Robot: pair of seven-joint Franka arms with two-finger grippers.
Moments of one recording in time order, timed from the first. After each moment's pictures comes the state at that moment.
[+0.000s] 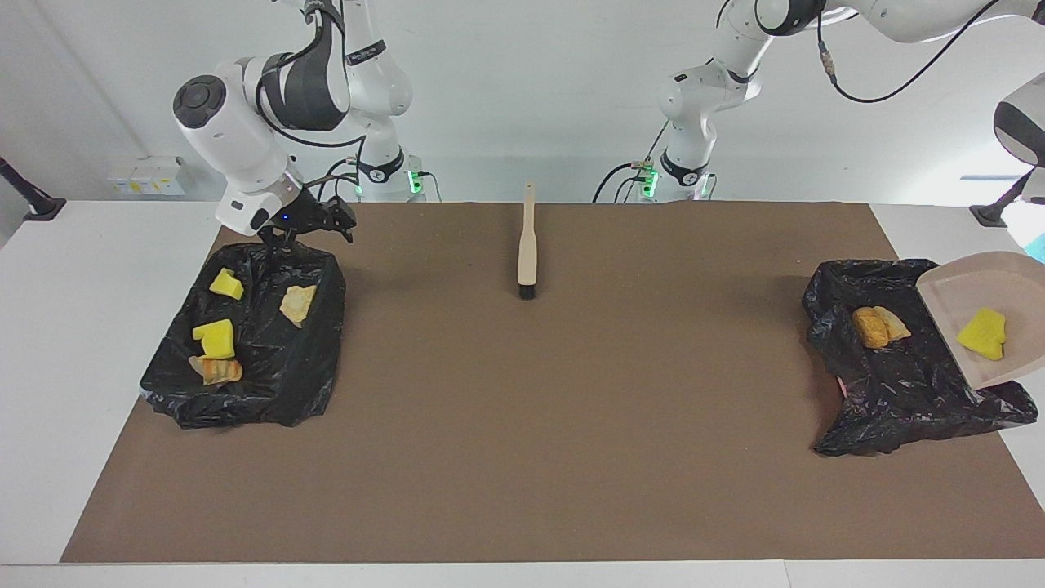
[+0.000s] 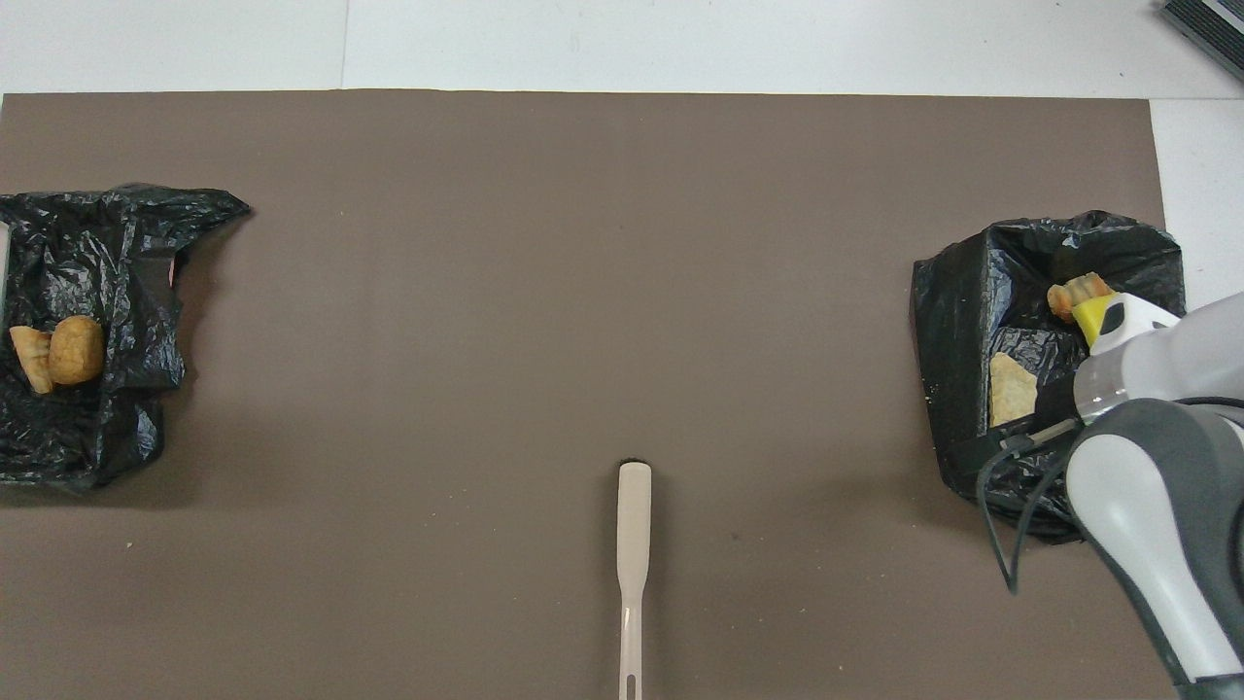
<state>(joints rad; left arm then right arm) 0.28 0.26 0.05 -1.45 0.80 2.03 1.78 -0.38 -0.18 0.36 -2.10 0.15 1.79 -0.27</state>
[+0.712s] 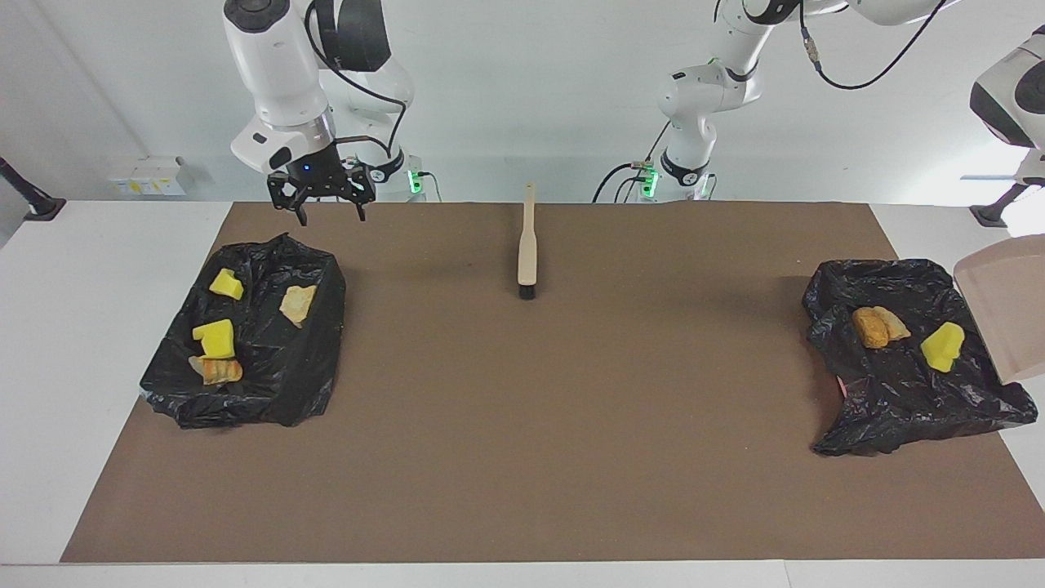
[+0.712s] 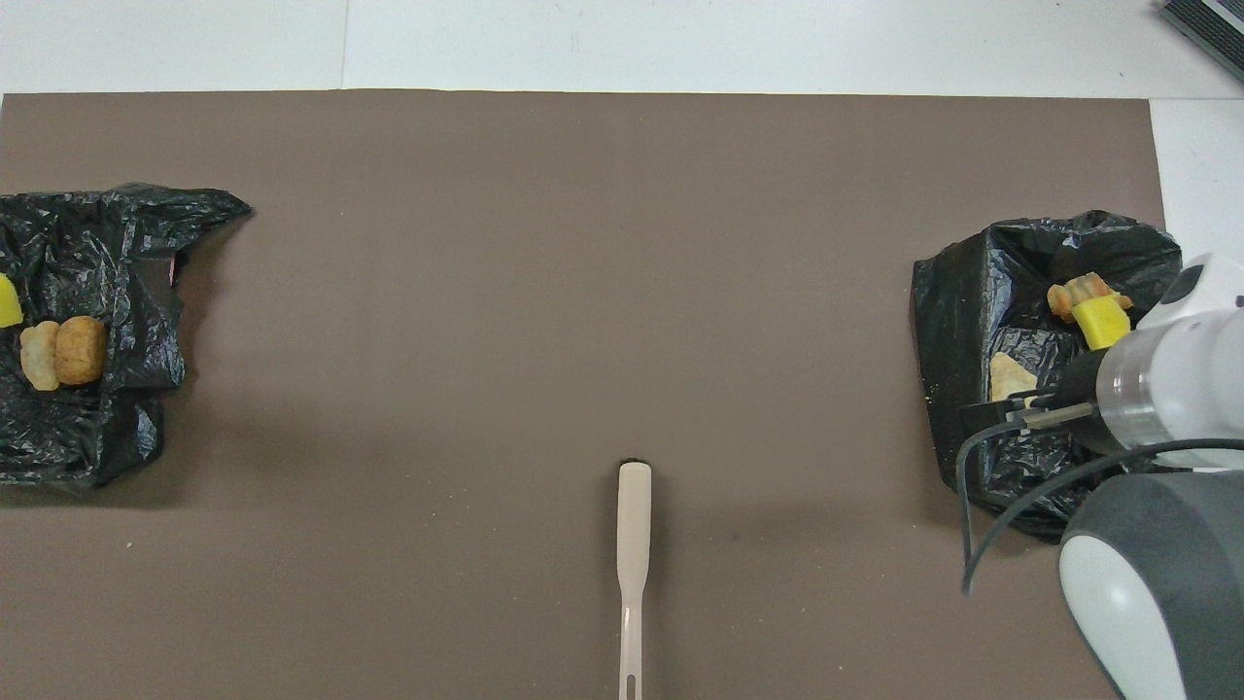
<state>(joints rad) 0.20 0.20 0.05 -1.45 0.99 2.02 1.72 -0.28 -0.24 0.36 -1.95 0.01 1.74 -0.07</state>
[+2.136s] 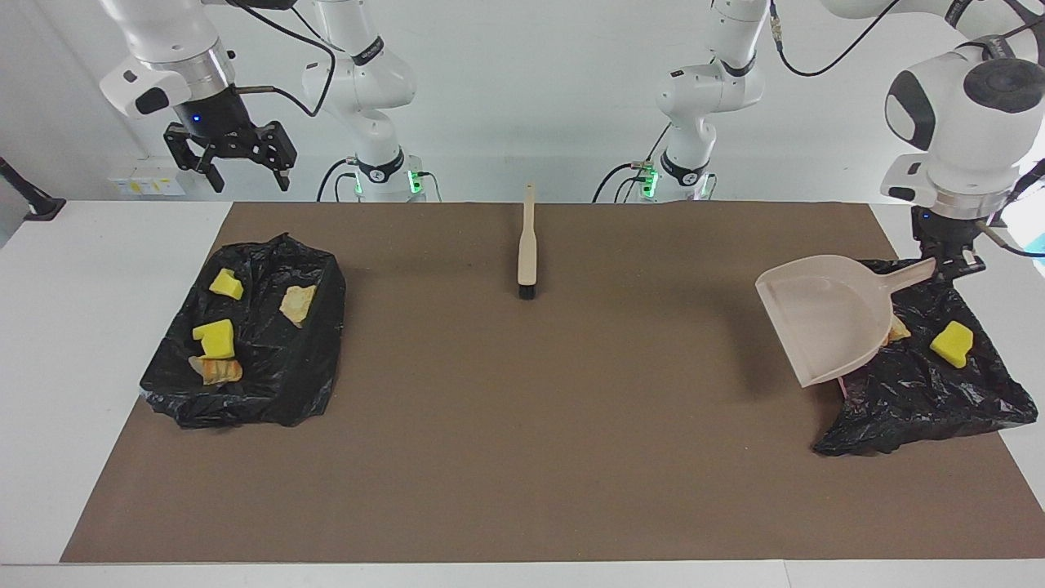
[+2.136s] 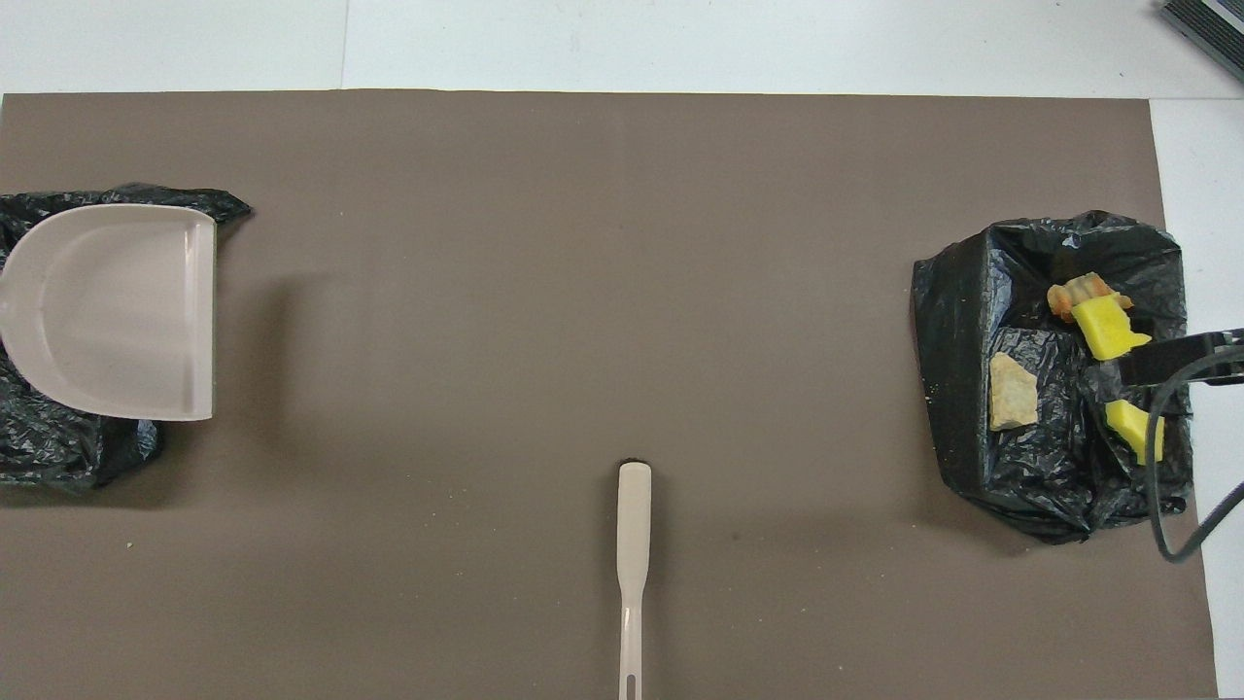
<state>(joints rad) 0.06 0.02 -0.01 -1.79 0.40 1.86 1.48 0.05 -0.12 -0.09 -1.62 -0.03 1.52 -0.07</state>
